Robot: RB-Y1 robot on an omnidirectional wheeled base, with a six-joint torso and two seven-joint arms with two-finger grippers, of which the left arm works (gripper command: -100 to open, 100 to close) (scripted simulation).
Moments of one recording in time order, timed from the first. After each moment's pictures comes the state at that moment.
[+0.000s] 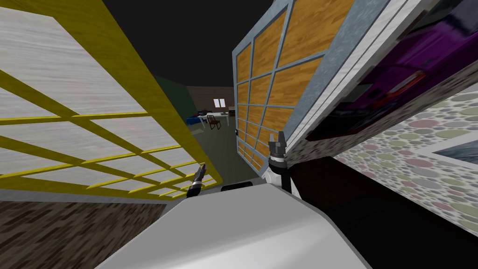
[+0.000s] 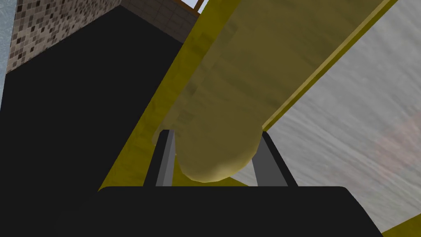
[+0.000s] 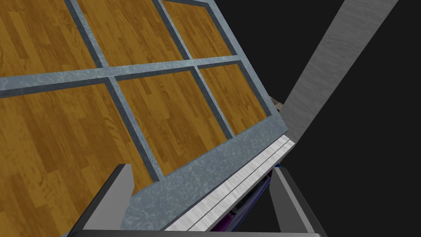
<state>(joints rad) 0.09 0.25 0.03 -0.74 0.09 -0.93 -0.84</state>
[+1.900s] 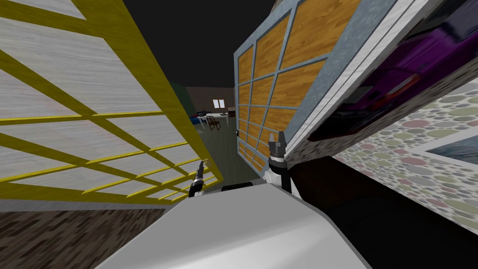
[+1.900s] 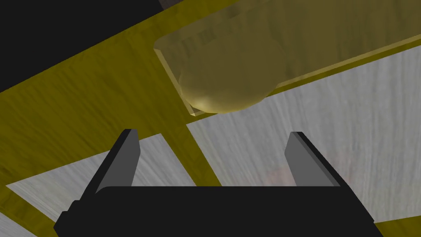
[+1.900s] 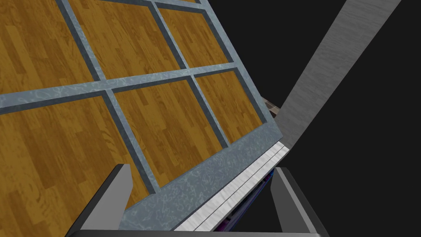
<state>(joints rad) 0.04 0.21 0.06 -0.73 0.20 -0.93 -0.38</state>
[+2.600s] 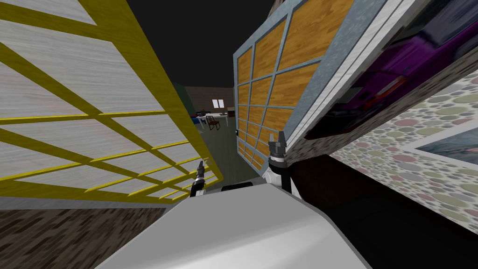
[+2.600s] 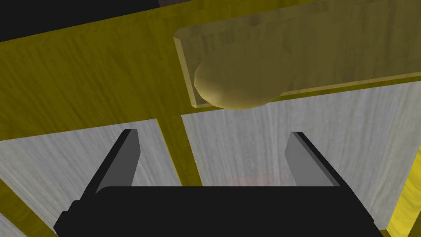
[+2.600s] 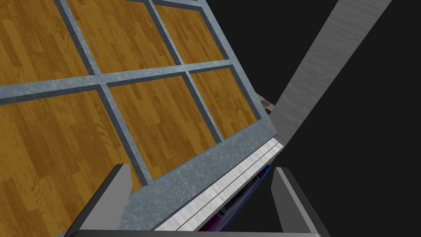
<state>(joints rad) 0.02 0.19 0.04 -0.72 0.24 -0.93 -0.20</state>
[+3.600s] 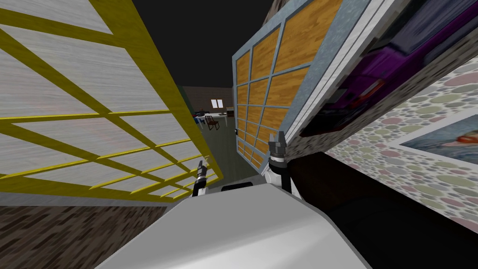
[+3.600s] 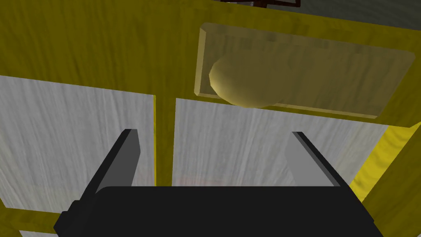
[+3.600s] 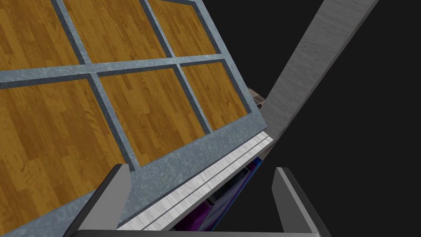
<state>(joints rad) -0.01 0.17 0.02 -0.70 0.30 -0.92 0.04</state>
